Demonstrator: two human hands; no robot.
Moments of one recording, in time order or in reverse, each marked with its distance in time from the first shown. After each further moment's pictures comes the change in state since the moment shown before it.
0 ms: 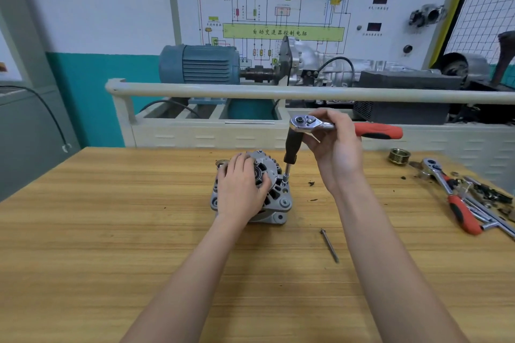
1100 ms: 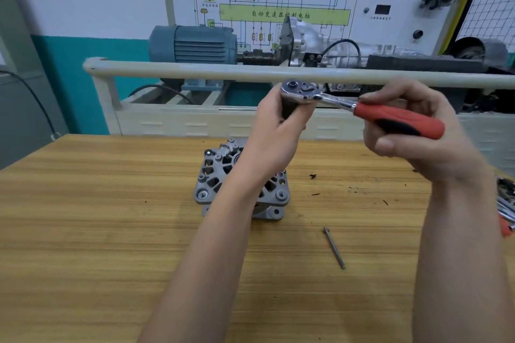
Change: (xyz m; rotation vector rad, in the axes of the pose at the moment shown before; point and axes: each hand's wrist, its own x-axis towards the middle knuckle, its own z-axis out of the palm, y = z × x) left_hand 0.039 0.083 -0.085 -1.227 -0.122 0.007; right_hand 0.017 -0.050 -0.088 -0.424 -0.763 -0.234
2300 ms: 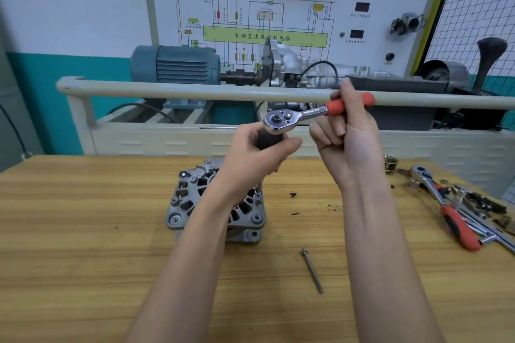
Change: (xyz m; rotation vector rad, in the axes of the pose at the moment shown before) left_hand 0.013 -0.027 0.002 -0.057 -0.143 0.029; right_hand 0.044 0.021 0.037 0.644 0.710 0.126
